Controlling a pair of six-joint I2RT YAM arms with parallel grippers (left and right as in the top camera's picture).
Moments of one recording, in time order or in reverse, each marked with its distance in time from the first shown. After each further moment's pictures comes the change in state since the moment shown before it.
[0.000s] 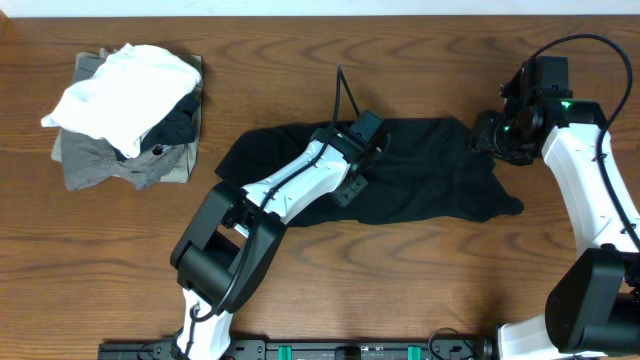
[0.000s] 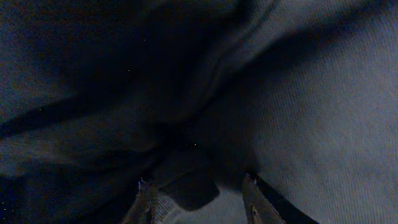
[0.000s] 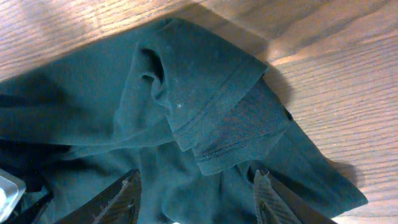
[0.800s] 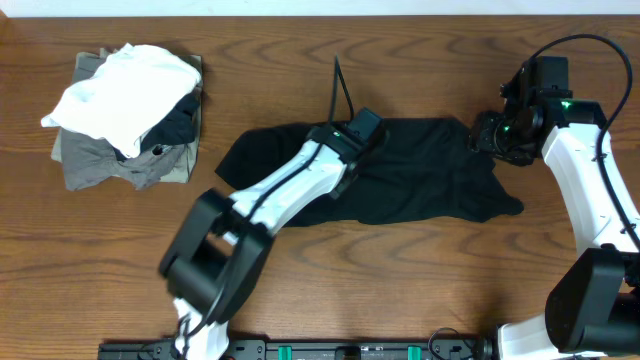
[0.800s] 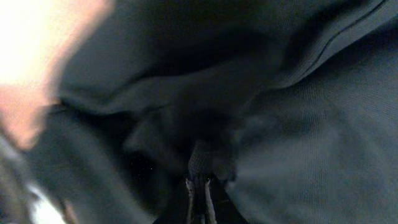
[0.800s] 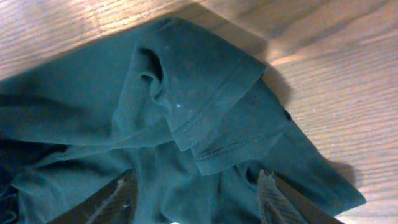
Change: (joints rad) left arm 0.000 -0.097 0.000 -0.066 -0.225 -0.029; right arm 0.000 0.000 0.000 -0.002 0.004 -0.002
